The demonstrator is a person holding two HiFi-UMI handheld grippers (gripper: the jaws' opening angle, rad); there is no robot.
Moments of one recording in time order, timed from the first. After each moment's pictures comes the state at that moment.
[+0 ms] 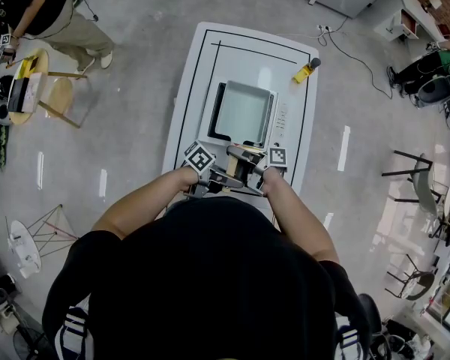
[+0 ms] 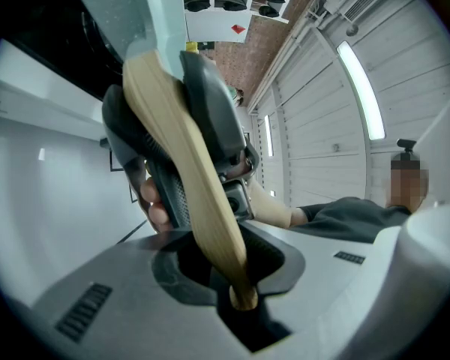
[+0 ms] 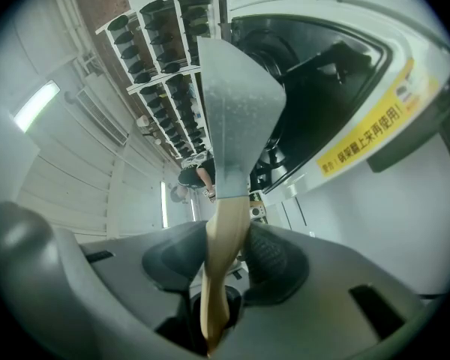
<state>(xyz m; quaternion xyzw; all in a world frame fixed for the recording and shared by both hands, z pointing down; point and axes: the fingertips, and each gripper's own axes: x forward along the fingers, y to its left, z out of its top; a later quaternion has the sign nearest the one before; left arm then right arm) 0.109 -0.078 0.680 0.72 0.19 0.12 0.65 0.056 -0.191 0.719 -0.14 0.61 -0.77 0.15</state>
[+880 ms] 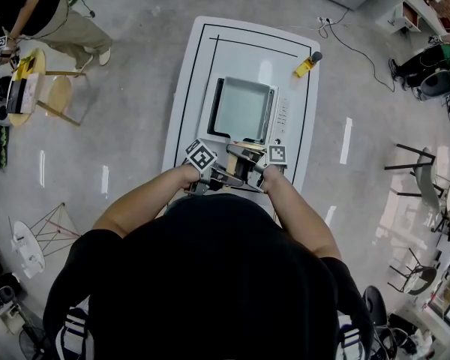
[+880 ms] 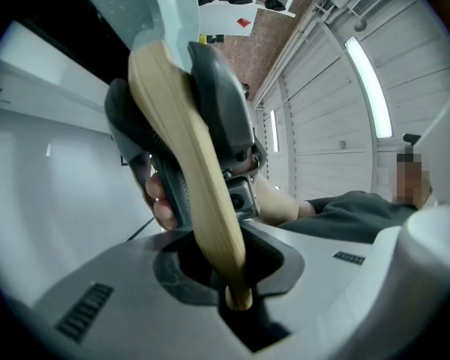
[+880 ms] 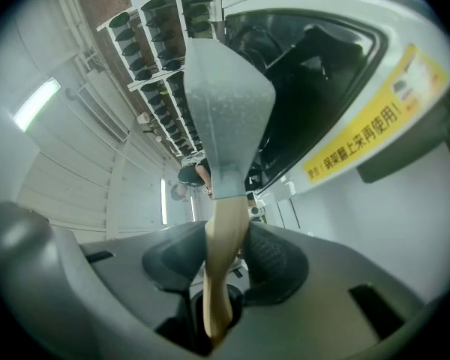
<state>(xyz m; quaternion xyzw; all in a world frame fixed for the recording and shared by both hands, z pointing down) 0.110 -0.072 0.701 0.72 0.19 0.15 0.65 0.057 -0.189 0.734 -0.14 0.62 -0.76 0.14</state>
